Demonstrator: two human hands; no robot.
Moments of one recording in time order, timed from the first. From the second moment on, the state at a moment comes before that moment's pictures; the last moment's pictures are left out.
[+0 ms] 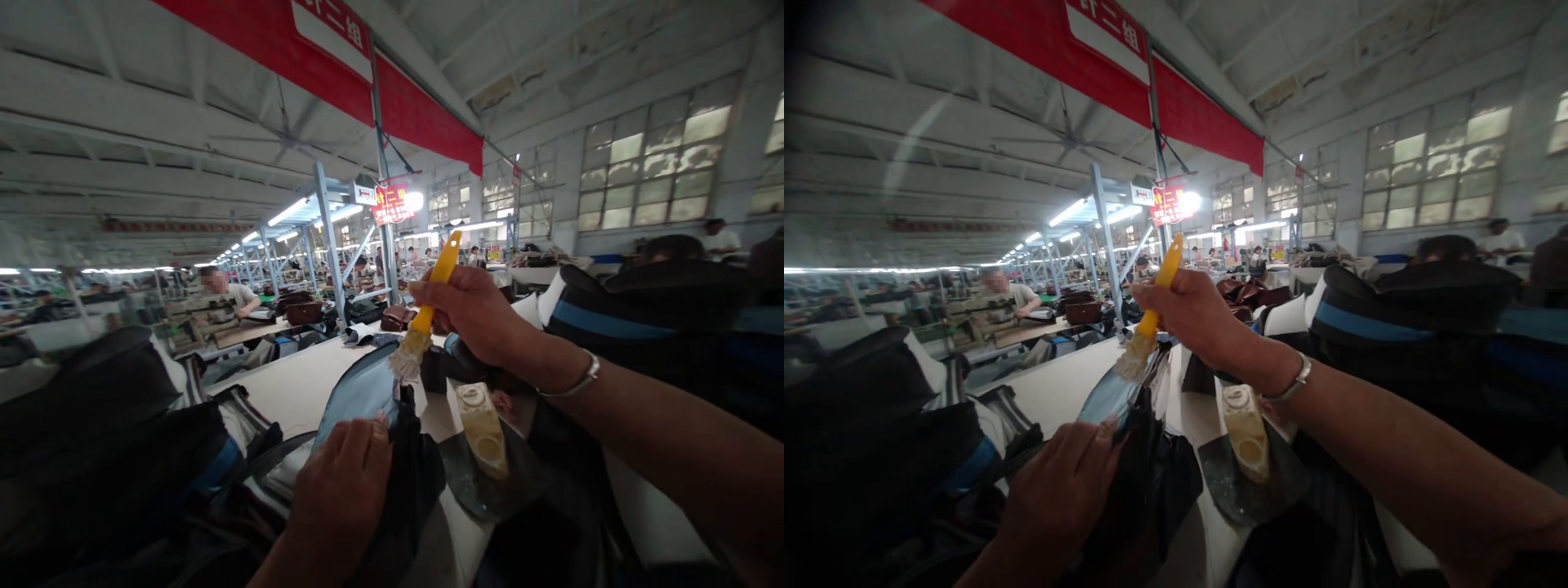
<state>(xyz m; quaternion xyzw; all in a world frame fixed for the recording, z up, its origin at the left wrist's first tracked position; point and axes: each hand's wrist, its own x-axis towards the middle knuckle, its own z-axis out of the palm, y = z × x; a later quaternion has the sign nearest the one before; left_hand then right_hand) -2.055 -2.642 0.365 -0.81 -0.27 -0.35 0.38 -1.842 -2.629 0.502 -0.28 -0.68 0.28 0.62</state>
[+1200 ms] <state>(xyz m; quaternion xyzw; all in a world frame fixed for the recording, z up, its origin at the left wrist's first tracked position) -2.055 -2.643 0.389 -0.79 -0.41 -0.42 -0.18 -1.852 -2.646 0.475 -0.20 -0.86 -0.08 0.46</state>
